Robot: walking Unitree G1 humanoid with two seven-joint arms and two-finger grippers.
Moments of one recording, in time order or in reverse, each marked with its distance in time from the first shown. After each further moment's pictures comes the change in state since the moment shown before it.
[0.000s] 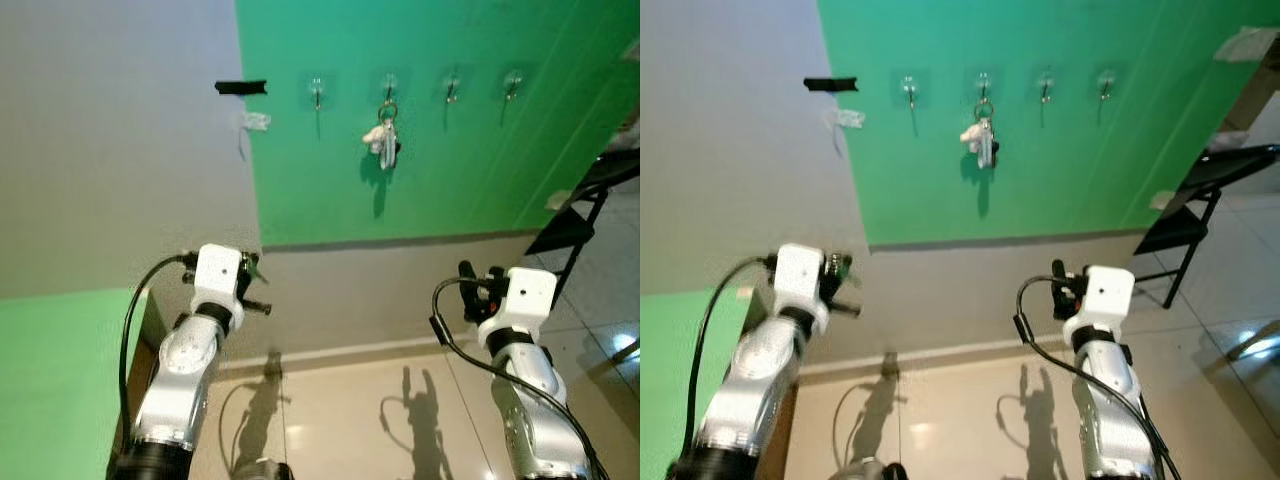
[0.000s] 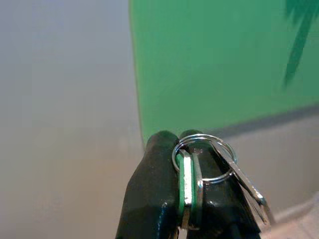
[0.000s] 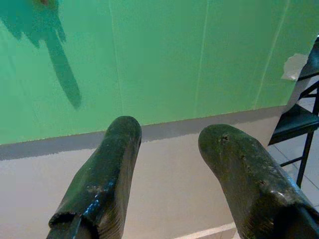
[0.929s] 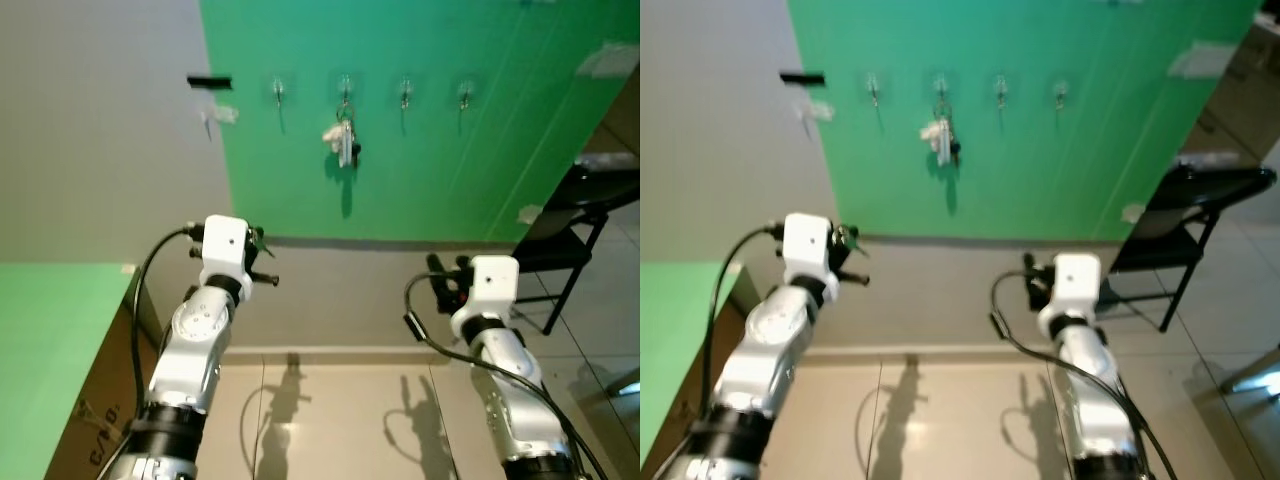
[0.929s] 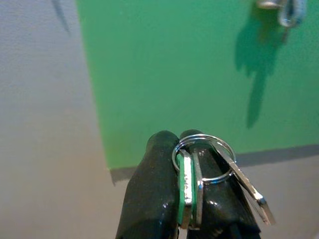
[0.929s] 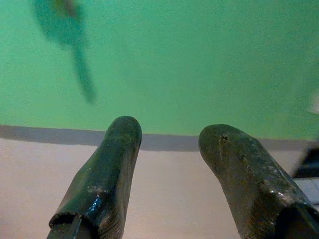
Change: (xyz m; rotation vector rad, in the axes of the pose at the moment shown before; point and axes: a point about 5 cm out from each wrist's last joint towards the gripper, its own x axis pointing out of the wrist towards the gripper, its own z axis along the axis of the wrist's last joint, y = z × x) left arm 0.021 -0.003 0.019 -0.031 -0.013 0.027; right arm 0.012 0.032 0.001 -0.041 0.017 0.158
